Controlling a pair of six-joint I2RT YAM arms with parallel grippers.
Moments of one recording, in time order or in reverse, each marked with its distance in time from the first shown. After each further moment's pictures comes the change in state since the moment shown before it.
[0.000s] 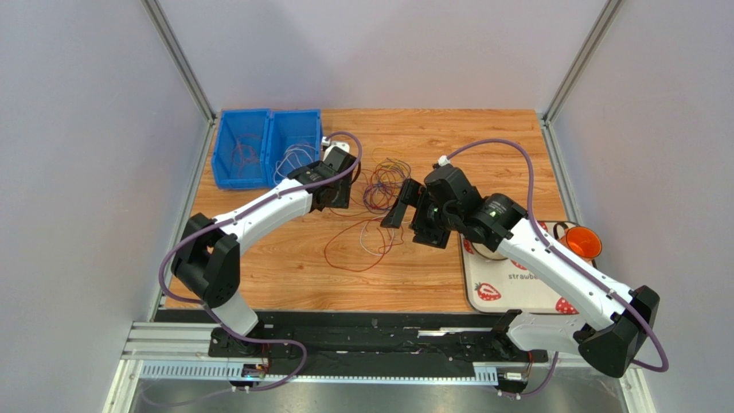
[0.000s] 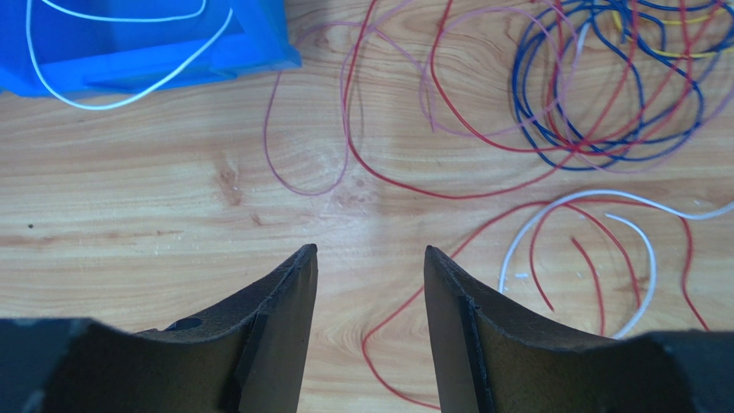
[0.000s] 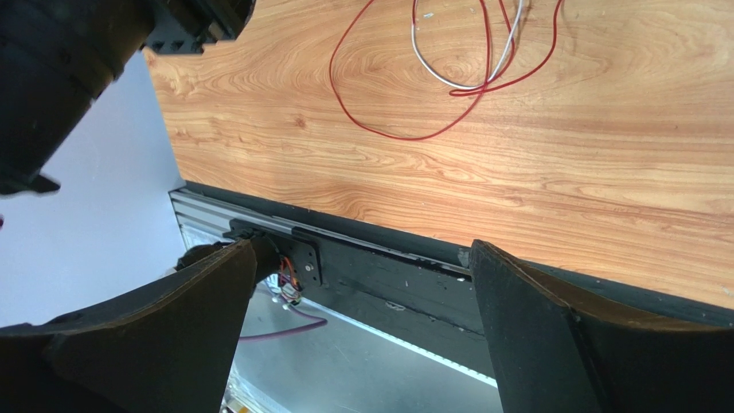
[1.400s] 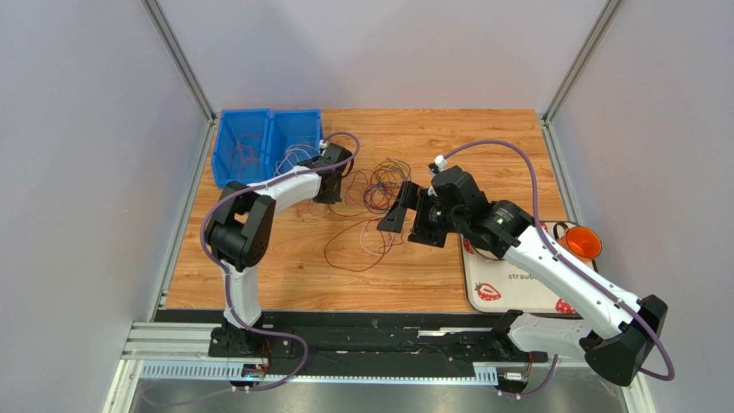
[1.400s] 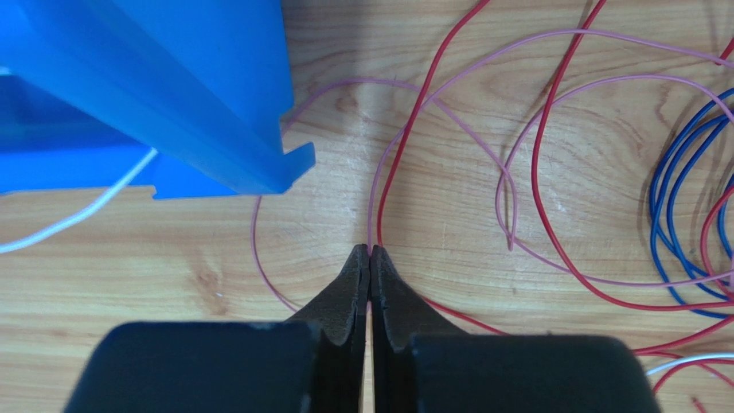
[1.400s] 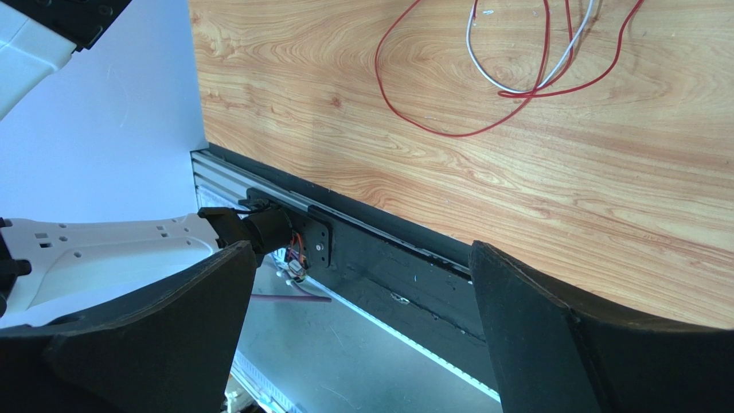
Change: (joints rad) left arm 0.146 0.310 0.068 0.131 0.087 0.069; right arm -0.005 -0.061 -0.059 0.103 -0.098 -0.088
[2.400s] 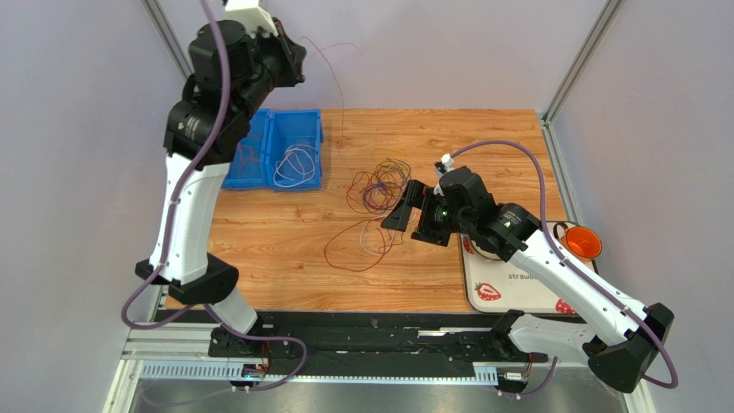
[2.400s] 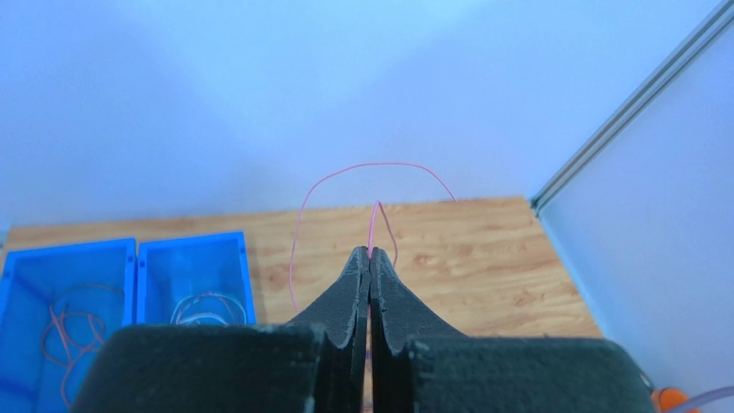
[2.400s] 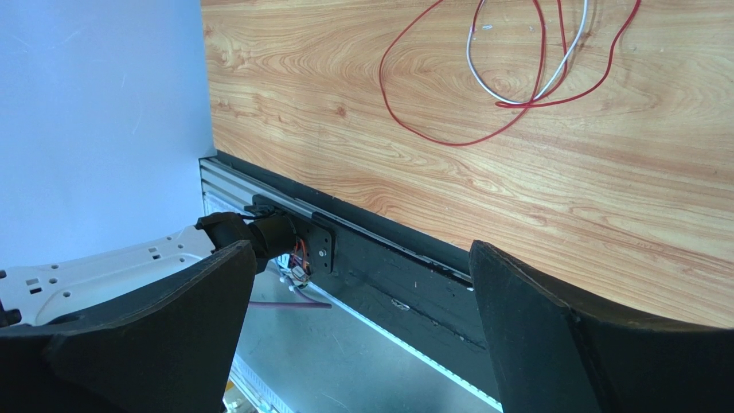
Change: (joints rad) left arm 0.003 -0.281 1.132 -0.394 0.125 0.079; right arm -0.021 -0.040 -0.019 0.015 -0.001 -0.011
